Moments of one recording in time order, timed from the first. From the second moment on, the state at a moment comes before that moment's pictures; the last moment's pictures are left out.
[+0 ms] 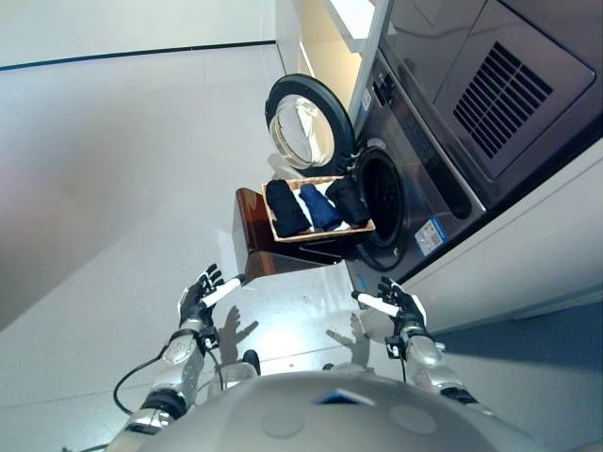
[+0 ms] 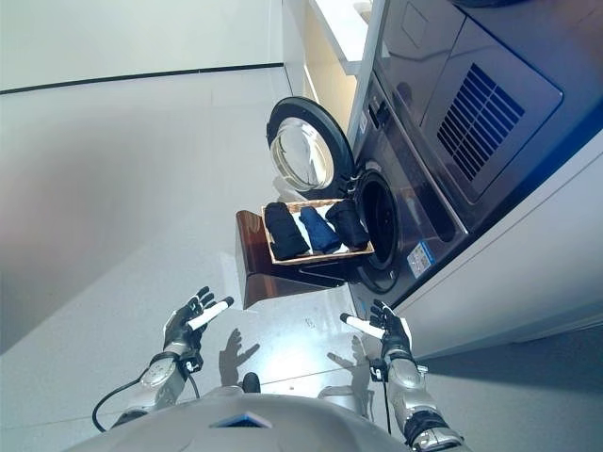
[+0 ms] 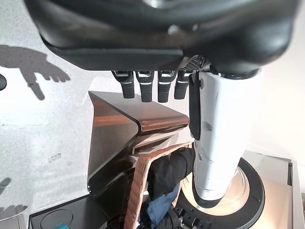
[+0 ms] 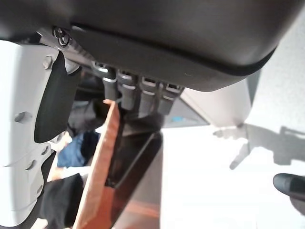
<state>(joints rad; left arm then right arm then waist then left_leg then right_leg) 0.15 0.21 -0.17 0.82 -0.51 -0.24 0.02 0.11 -0.25 0.23 0.92 0.39 -0.22 -0.11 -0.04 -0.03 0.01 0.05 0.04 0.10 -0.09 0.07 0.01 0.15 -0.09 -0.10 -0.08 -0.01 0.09</state>
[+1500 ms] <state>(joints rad) 0.15 0.22 -0.17 0.82 -0.51 -0.23 0.04 0.10 -0.26 0.22 0.92 0.40 -0.22 -0.09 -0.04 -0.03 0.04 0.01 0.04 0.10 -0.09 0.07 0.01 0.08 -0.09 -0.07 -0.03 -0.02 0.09</state>
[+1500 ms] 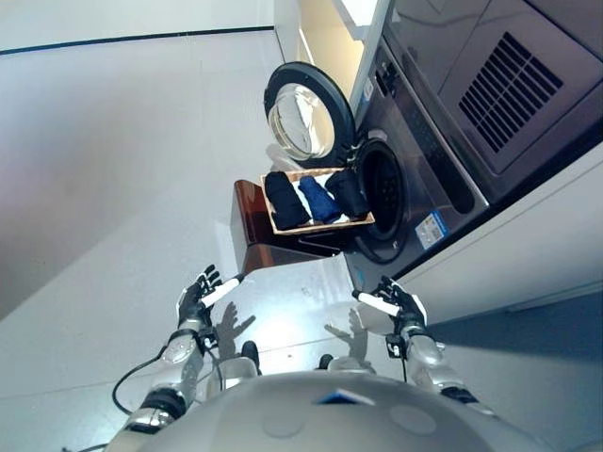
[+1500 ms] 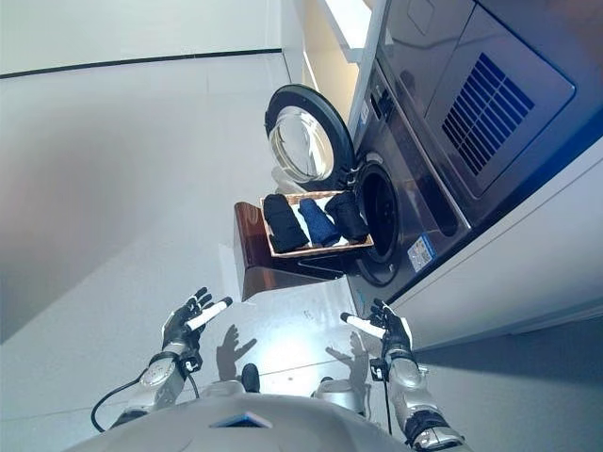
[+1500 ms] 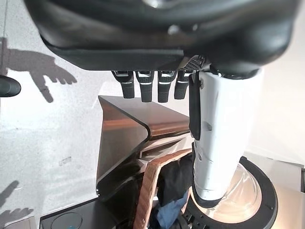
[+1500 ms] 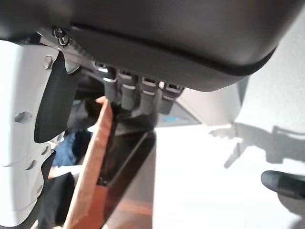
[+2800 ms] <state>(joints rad) 0.15 0.26 -0.17 0.83 -0.51 -0.22 0.02 0.14 -0.23 0.16 0.93 0.46 -0.22 -0.06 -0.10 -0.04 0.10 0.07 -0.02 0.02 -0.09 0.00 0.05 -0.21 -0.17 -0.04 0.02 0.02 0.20</state>
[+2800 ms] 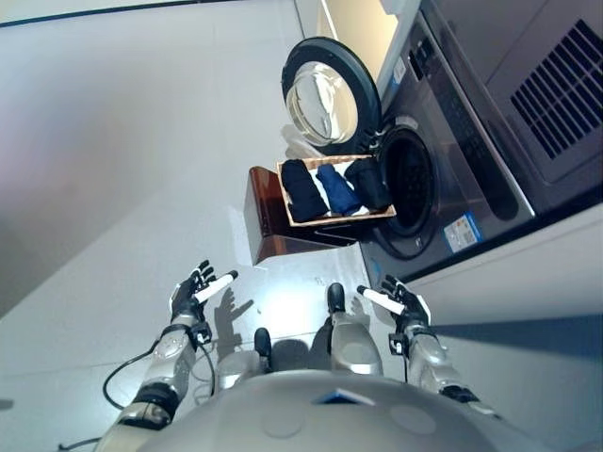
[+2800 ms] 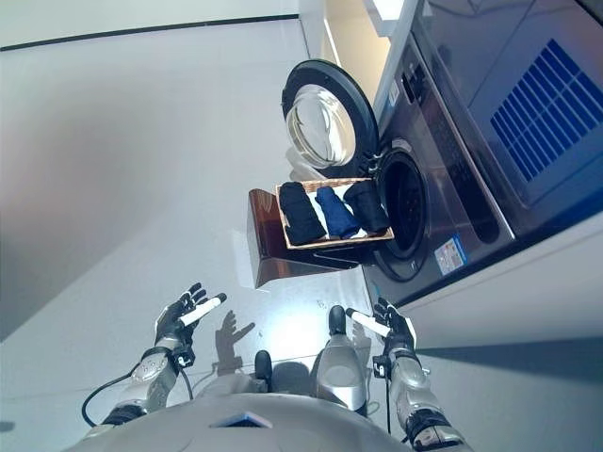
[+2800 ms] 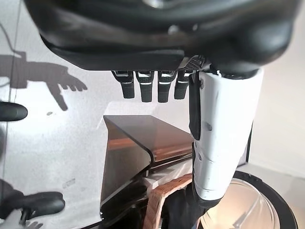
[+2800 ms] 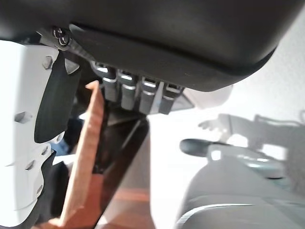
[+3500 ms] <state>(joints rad) 0.09 0.21 -0.18 0.83 -0.53 -0.21 0.01 0.12 -0.25 0.16 0.95 0.46 -0.22 -0.03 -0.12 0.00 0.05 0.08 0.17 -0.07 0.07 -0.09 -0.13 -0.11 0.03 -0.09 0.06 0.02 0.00</state>
